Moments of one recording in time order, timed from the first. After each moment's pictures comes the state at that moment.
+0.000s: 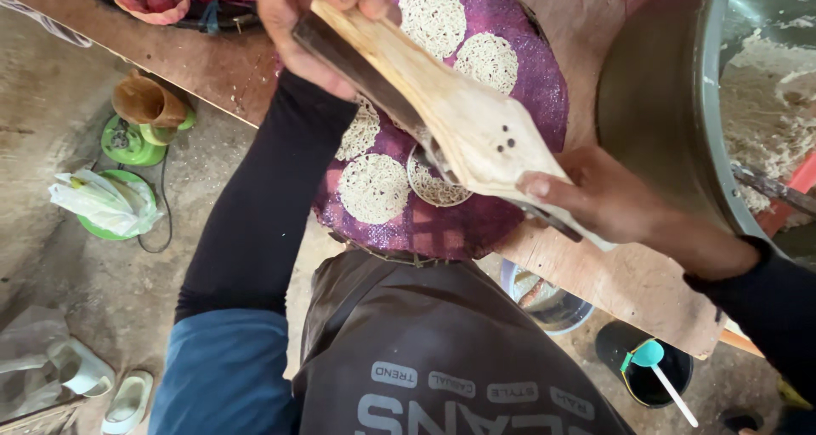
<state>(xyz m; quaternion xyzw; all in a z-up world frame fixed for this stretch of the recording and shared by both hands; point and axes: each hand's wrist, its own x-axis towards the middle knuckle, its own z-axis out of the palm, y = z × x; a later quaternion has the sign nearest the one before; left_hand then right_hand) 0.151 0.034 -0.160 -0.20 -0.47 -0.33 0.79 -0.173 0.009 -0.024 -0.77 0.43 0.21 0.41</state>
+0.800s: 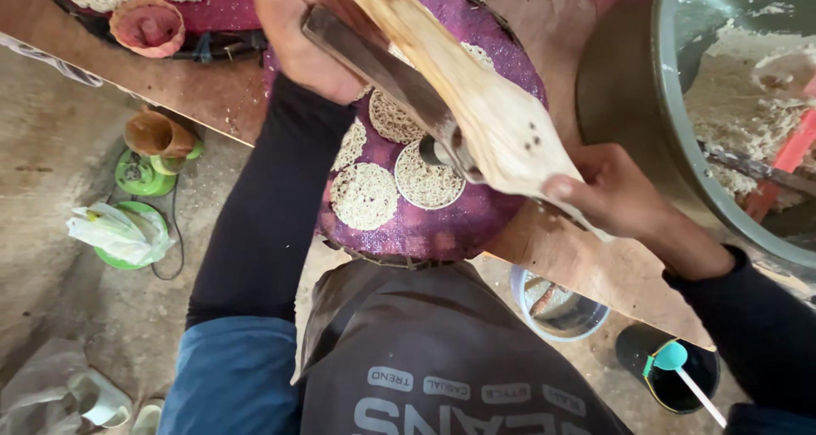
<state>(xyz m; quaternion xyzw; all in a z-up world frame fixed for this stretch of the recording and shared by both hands) 0.137 0.046 -0.112 -0.14 -0.45 -0.45 0.76 -0.230 0.004 -0.047 -0.76 0.43 0.03 0.49</state>
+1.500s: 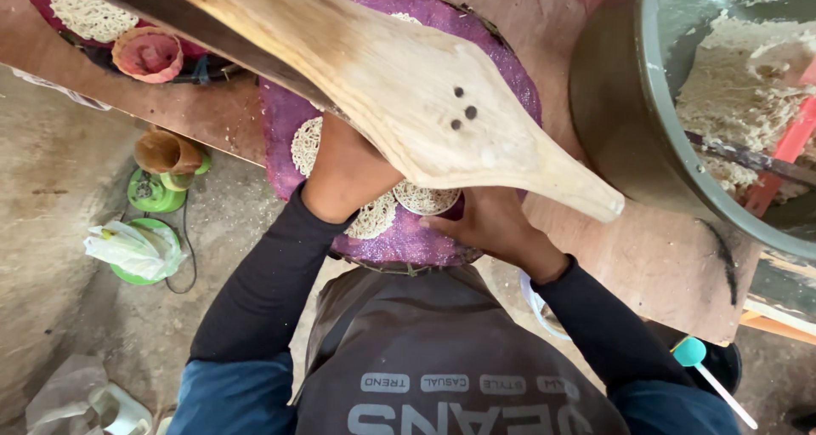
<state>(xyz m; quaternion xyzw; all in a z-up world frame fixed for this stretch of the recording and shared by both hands) 0.068 0.129 -0.096 0.51 -0.57 -0.20 0.62 -0.143 0.071 -0.103 -0.92 0.28 -0.10 0.26</state>
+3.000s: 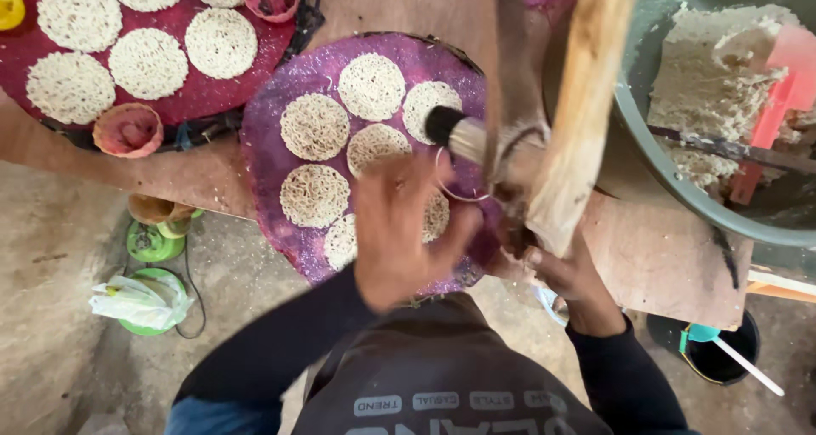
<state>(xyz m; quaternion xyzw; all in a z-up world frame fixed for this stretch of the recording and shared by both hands) 0.015 0.138 -0.063 0.53 -0.63 0.02 0.57 -0.251 0.078 -0.134 -0.56 0.35 -0.33 0.67</state>
